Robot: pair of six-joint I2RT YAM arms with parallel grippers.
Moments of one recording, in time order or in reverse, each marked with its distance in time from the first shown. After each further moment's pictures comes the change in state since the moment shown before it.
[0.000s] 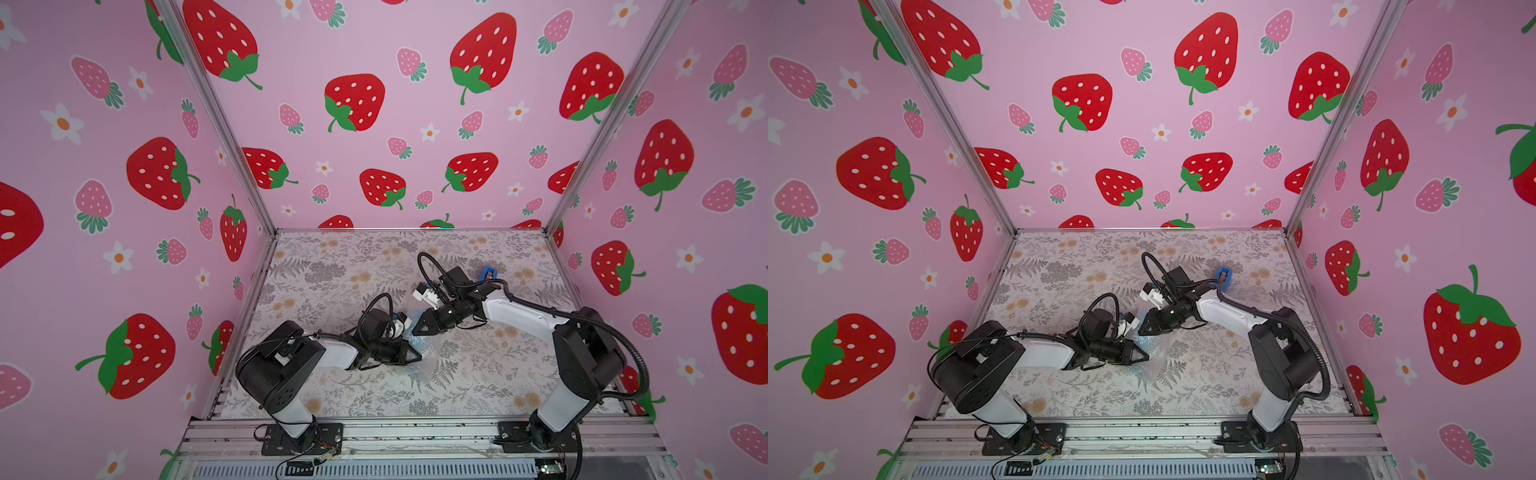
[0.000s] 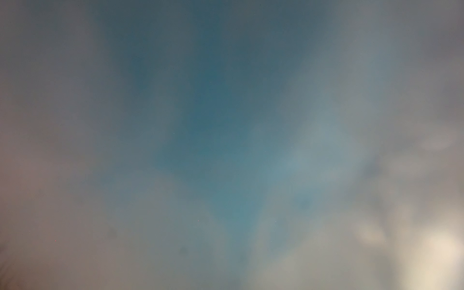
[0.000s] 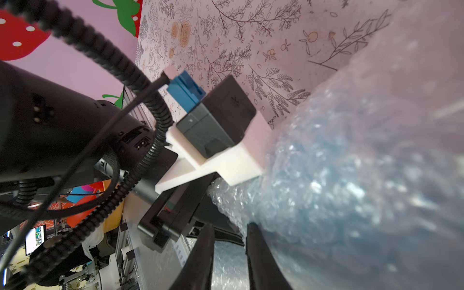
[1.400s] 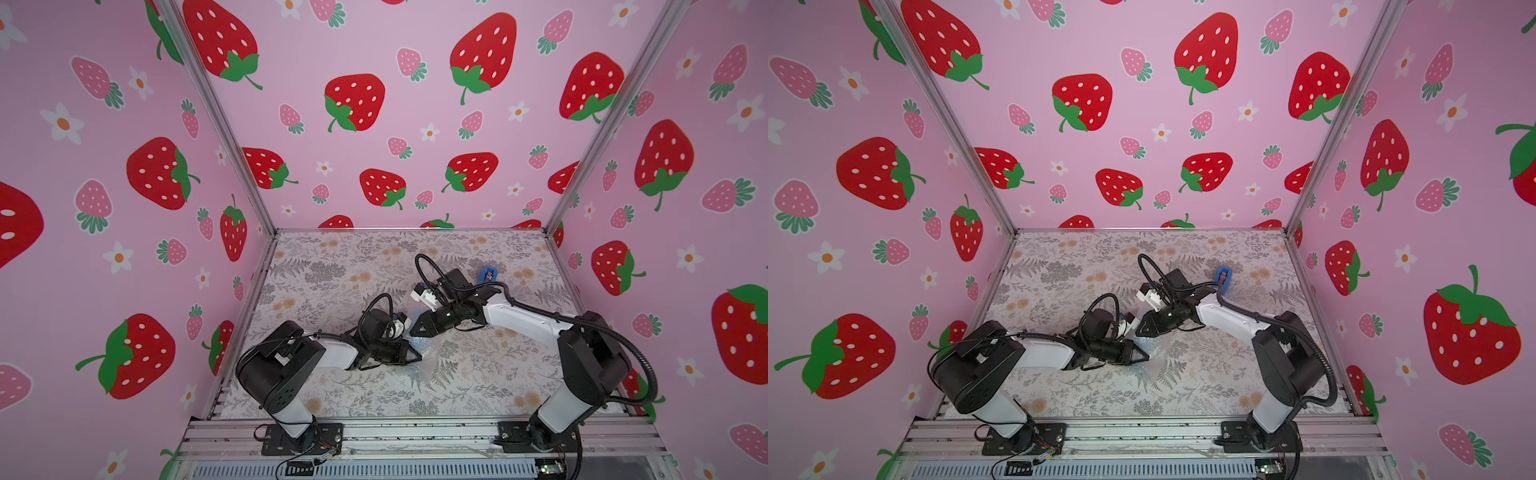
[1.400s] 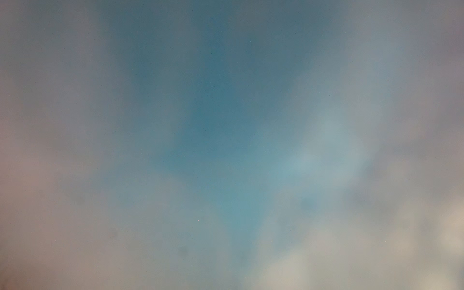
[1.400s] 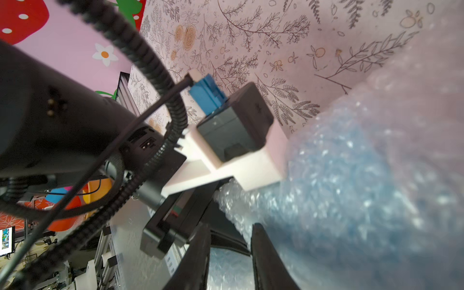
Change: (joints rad) left arm 0.000 0.000 0.000 0.000 -0.001 -0.009; right arm 0.039 -0.064 -0.042 0.048 0.045 -0.022
